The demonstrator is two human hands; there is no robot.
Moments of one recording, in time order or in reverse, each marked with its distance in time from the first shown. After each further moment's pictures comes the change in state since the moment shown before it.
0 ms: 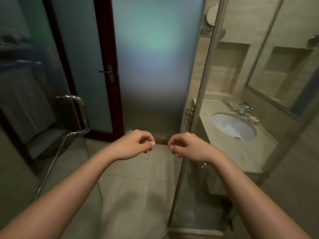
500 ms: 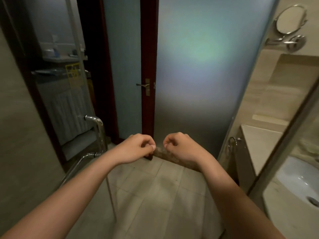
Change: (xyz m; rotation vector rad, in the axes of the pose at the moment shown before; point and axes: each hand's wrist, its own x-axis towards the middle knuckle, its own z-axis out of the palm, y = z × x) left_hand 0.159 -0.099 -0.085 0.019 0.230 -0.225; right_hand 0.272 0.024 -0.033 -0.005 -0.030 -0.171
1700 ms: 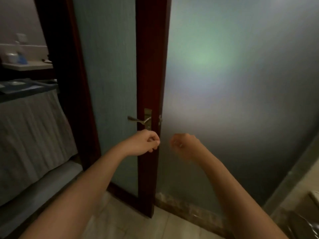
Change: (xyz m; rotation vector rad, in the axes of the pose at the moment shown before) left_hand 0.598 -0.254 -0.169 -0.050 -0.087 -0.072; right_hand 0.623 0.143 -0.068 -0.087 0.078 0.060
